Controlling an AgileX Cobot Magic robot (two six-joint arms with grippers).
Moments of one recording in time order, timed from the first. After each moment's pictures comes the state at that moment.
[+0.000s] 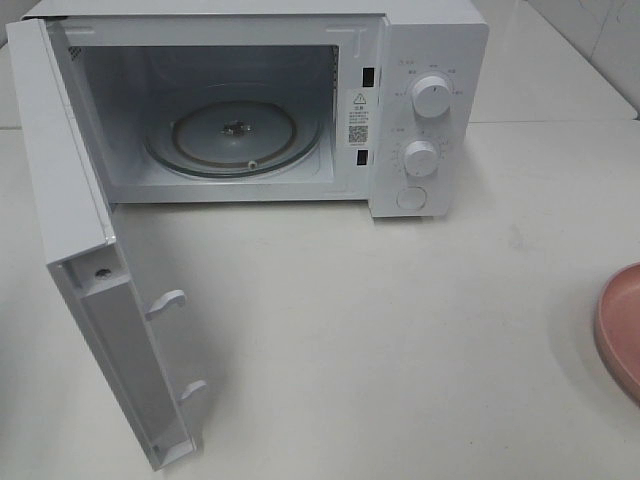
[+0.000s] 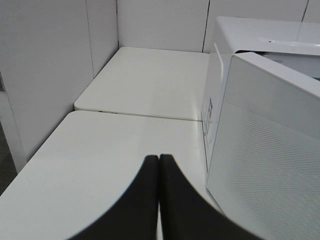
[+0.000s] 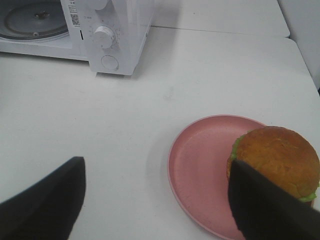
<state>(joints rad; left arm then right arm) 0.05 0.60 -0.18 -0.17 -0.17 0.13 0.18 0.00 -0.50 -0.06 1.00 0.08</state>
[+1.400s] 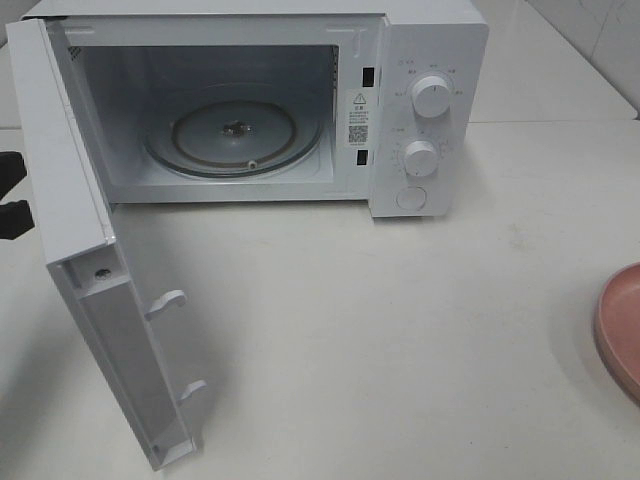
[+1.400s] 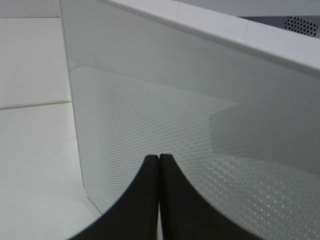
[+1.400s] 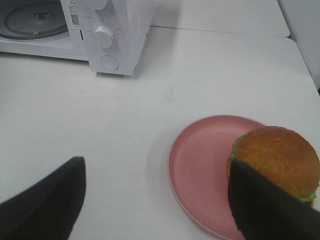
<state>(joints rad) -0.12 1.38 -0.27 0.31 -0.82 -0.22 0.18 0.00 -0.50 -0.06 1.00 0.08</state>
